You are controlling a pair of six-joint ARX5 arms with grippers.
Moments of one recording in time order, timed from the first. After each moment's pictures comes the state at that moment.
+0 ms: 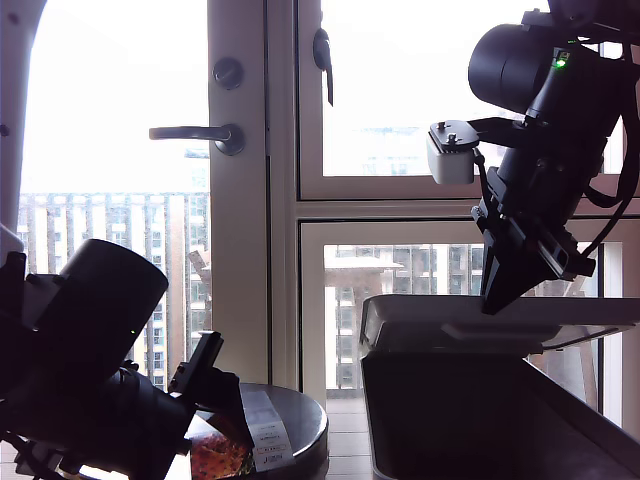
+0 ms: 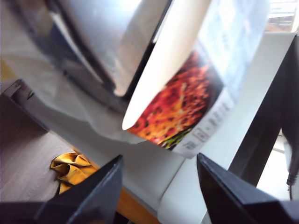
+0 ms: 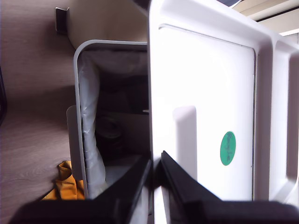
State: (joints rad) left arm -0.59 2.21 0.59 1.00 0.04 -1.65; right arm 0.41 1.59 0.97 -0.42 -0.02 -1.14
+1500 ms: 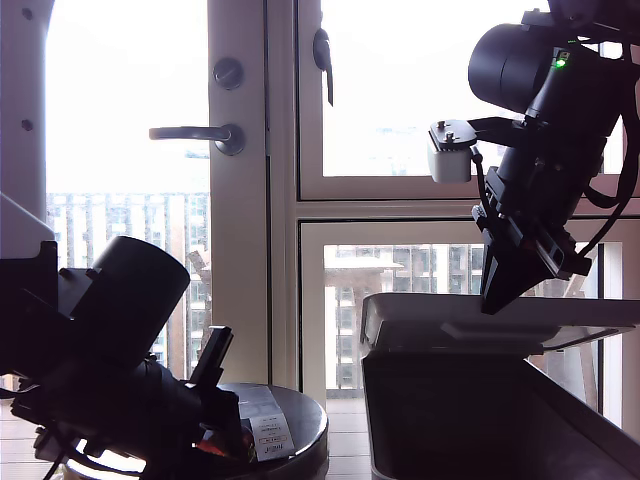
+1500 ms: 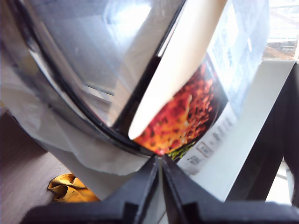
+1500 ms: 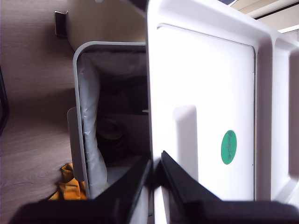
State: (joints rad) left arm -0.58 2.21 0.67 0.91 0.01 -1.66; right arm 0.41 1.59 0.97 -0.42 -0.02 -1.12
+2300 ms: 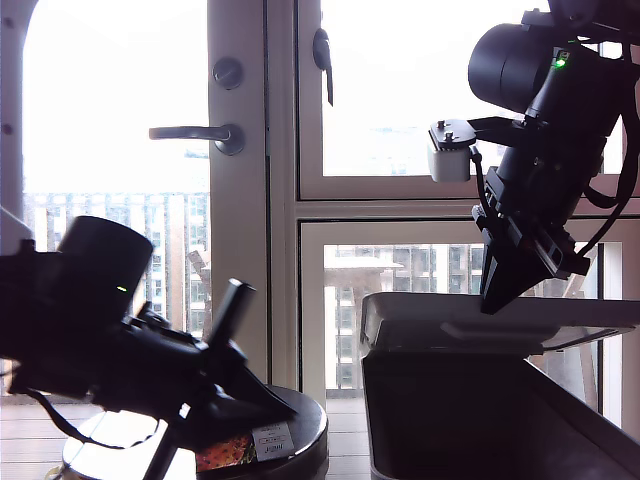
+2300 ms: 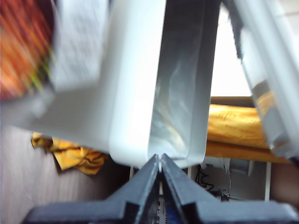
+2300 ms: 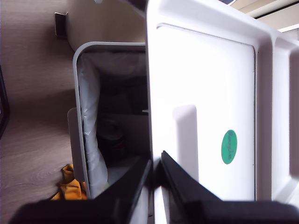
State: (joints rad) left arm -0.45 2.19 0.67 1.06 0.58 -1.21; right arm 0.41 1.59 0.97 -0.42 -0.02 -1.11
